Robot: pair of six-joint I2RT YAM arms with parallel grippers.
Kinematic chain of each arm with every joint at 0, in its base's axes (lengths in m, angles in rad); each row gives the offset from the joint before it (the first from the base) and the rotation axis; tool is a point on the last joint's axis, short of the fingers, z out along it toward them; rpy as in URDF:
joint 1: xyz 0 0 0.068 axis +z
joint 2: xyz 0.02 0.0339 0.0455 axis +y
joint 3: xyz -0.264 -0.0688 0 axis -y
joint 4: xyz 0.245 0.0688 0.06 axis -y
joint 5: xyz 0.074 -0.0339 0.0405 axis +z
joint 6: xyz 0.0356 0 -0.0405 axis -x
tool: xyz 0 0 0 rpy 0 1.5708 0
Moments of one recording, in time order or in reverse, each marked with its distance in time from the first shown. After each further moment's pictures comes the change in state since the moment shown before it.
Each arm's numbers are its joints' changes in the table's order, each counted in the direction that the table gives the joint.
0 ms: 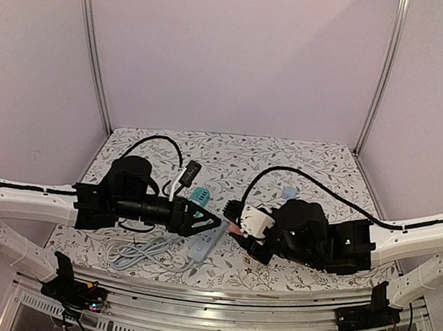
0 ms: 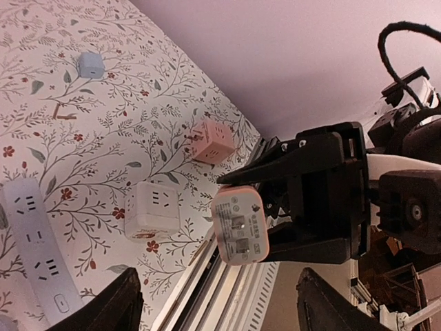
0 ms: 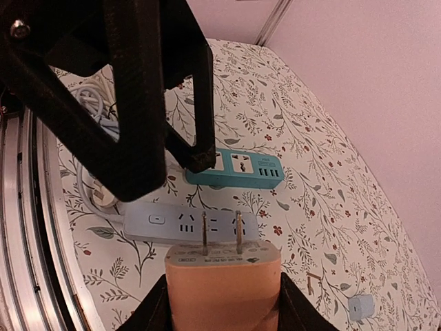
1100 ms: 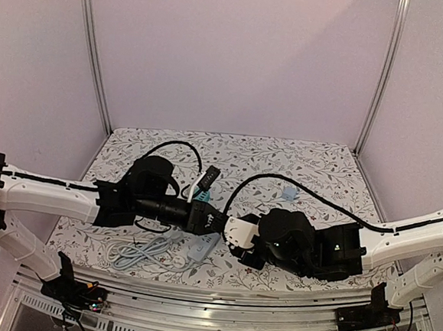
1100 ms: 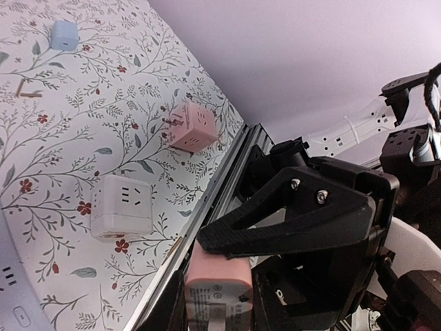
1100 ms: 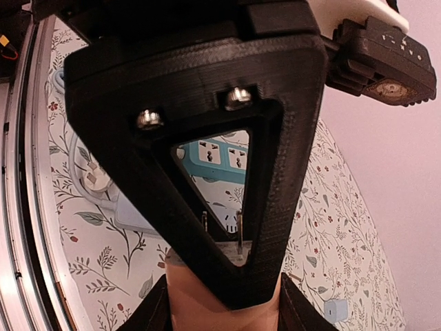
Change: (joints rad) left arm -0.027 0.177 0.092 0.057 -0.100 0.103; right arm 0.079 0.079 0.071 -0.056 -0.101 0.094
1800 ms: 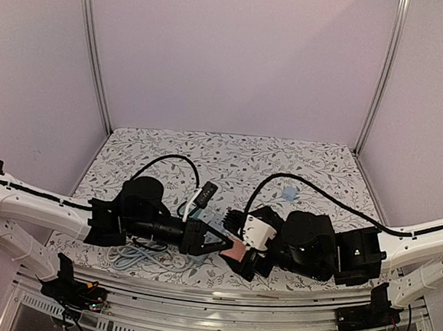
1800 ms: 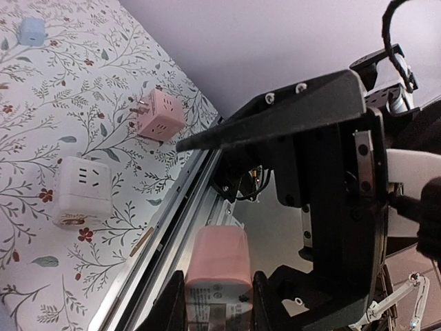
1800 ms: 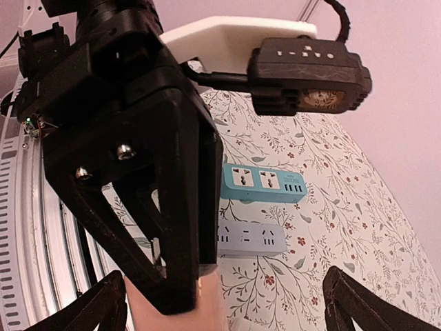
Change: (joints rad) left arm -0.126 -0.045 -0.101 0.142 0.079 0.042; right arm 0.032 -0.104 -0.058 0.035 0.071 -0.134
